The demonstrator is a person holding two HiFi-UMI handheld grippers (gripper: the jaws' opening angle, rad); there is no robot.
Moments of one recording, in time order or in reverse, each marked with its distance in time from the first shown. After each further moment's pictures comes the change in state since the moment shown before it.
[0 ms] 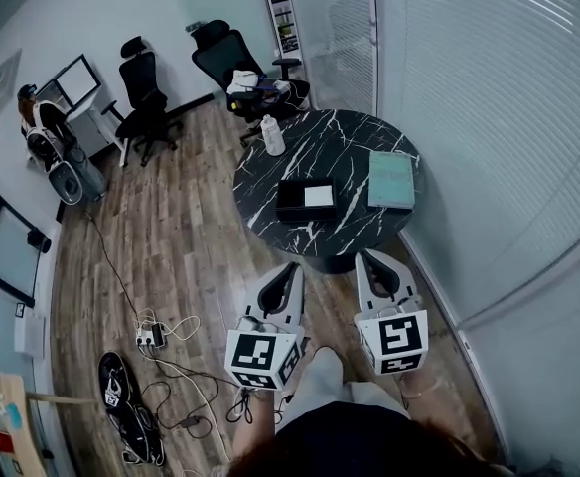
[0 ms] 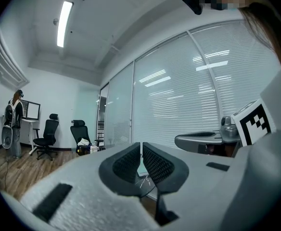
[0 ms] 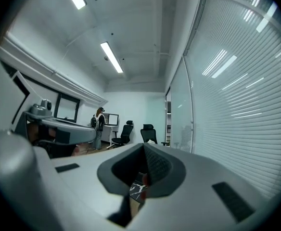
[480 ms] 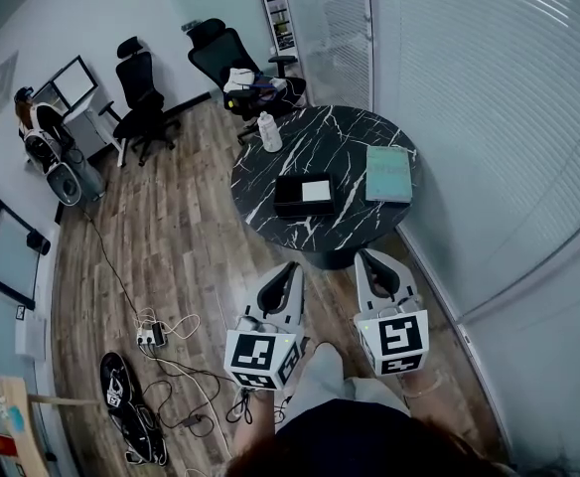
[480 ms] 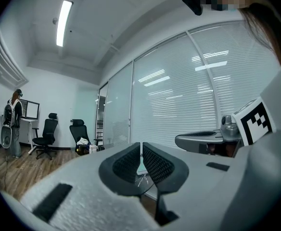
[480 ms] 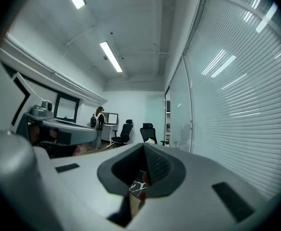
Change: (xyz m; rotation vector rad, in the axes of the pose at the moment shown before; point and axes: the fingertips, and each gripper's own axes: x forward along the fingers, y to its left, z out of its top) left arm -0.008 -0.007 -0.003 -0.001 0.007 -0.011; right arm -0.012 0.005 -0.001 0.007 0.013 -0.008
